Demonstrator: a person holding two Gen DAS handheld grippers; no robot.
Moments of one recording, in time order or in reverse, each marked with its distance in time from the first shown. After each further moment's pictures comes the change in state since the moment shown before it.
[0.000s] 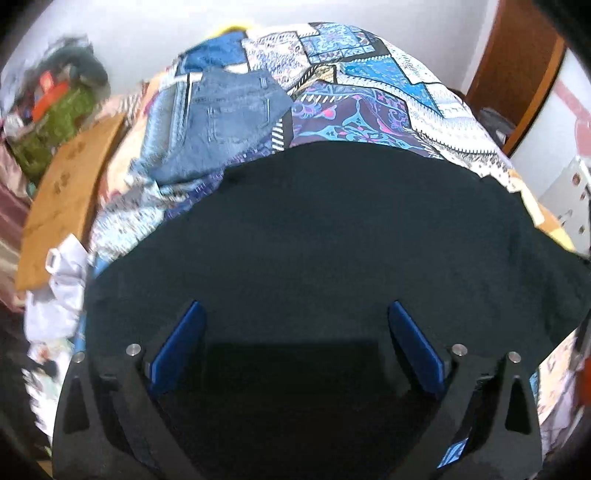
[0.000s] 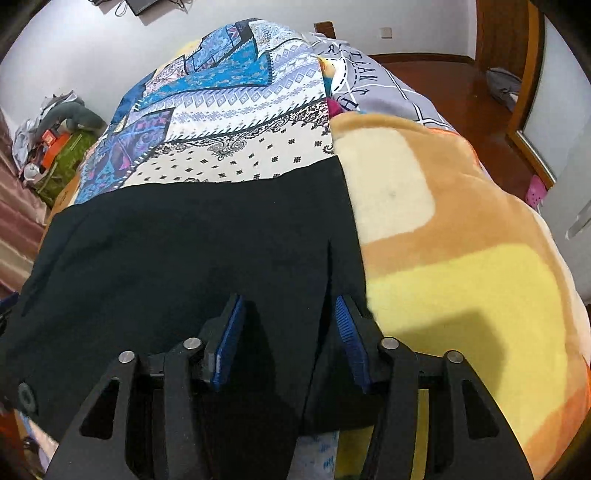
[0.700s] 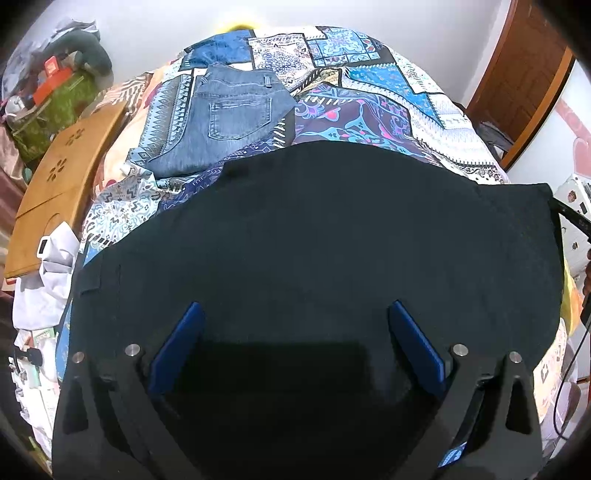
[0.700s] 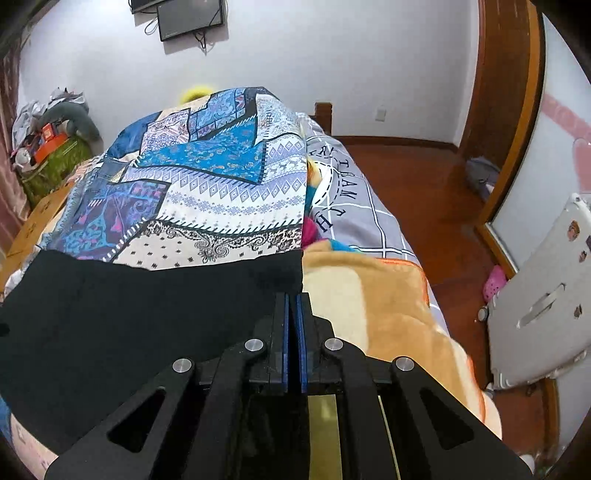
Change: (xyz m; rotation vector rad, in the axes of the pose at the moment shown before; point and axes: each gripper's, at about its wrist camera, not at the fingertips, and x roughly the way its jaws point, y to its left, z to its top) left arm 0.001 0.000 -0.003 -0.033 -0.024 -0.016; right arm -0.049 0.006 0.060 -0.164 -0.214 -0.155
